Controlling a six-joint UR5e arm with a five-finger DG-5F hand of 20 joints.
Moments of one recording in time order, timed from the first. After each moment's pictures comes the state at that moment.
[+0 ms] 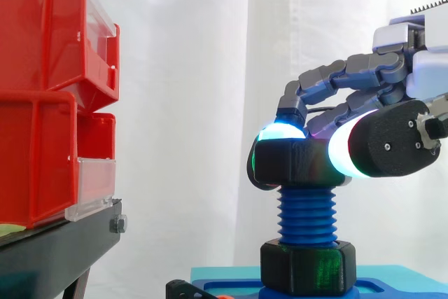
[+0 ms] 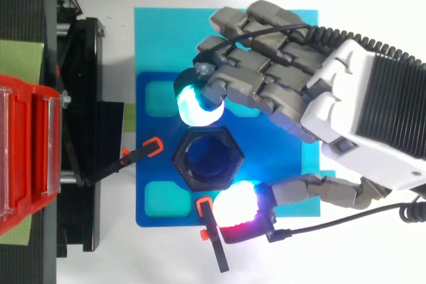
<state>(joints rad) 0.32 -2.11 -1.39 -2.70 -0.92 -1.18</state>
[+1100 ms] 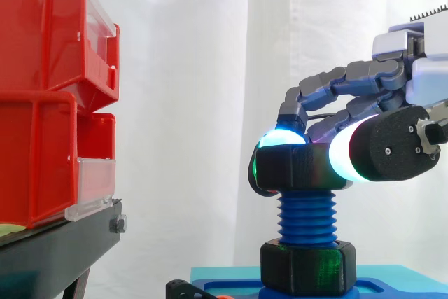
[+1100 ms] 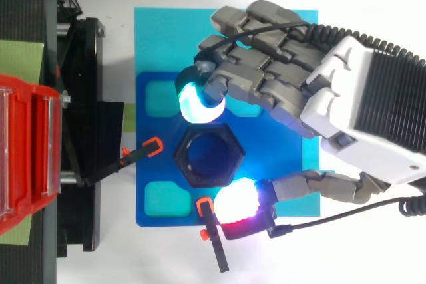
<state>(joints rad) 0.32 -2.11 -1.40 -2.70 -0.93 -1.18</state>
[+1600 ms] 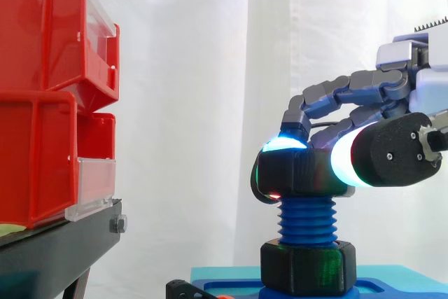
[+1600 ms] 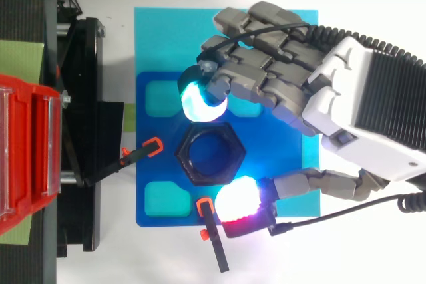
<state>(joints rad) 0.32 -2.11 -1.43 -2.65 -0.93 -1.18</state>
